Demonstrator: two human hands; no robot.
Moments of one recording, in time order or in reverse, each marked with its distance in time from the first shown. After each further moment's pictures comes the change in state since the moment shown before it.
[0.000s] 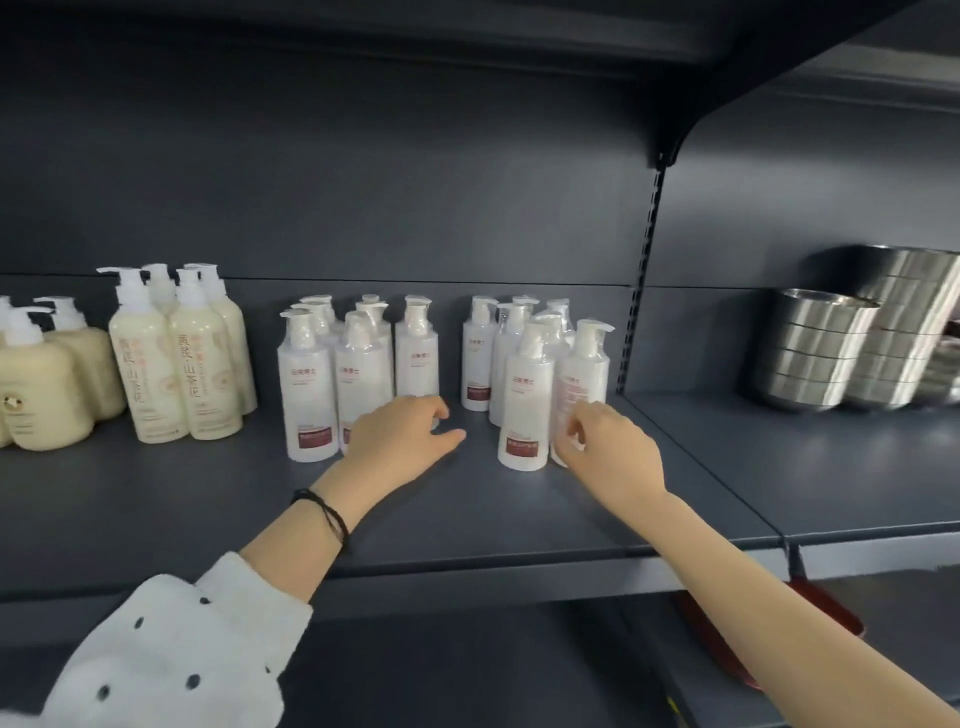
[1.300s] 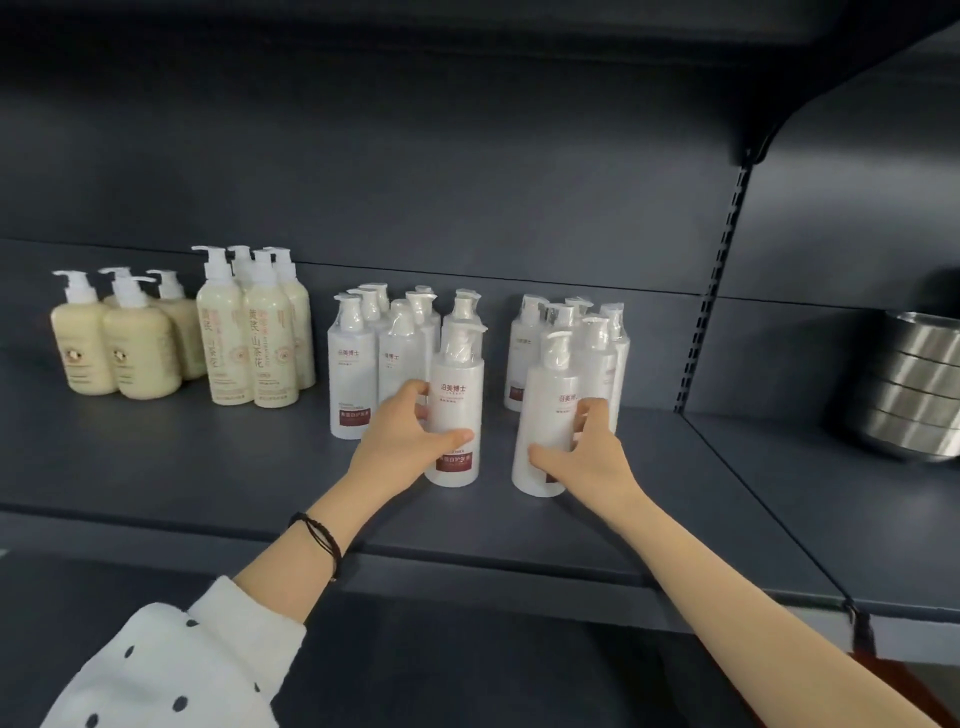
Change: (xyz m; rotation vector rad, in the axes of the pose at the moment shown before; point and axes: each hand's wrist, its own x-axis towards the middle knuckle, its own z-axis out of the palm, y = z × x) left_hand -0.021 -0.007 0.014 -0.613 0.229 -0.269; right_hand 0.017 -0.016 0.035 0.790 -0.245 0.101
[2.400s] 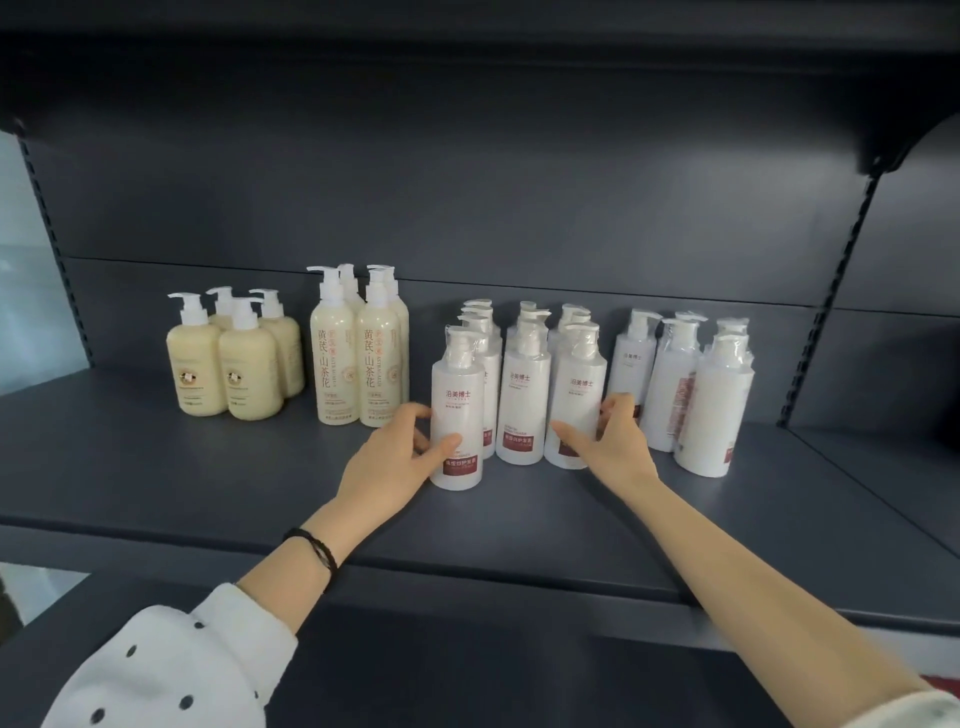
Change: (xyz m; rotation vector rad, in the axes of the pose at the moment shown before) left_hand 0.019 -0.106 -0.131 0.278 -0.023 0.072; right_hand 0.047 -0.041 0.120 -0.113 0.094 0.064
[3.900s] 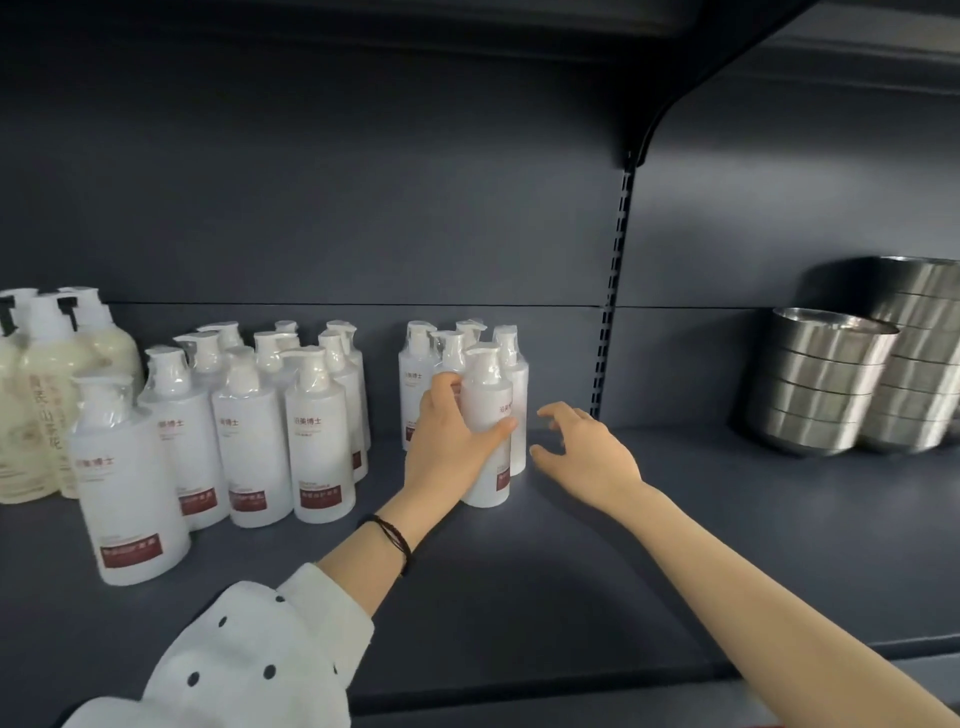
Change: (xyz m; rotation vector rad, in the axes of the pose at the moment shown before) left_hand 0.082 0.239 0.222 -0.365 0.060 0.096; right_hand 0.056 0.115 -0.199 -0.491 -0.060 -0.117
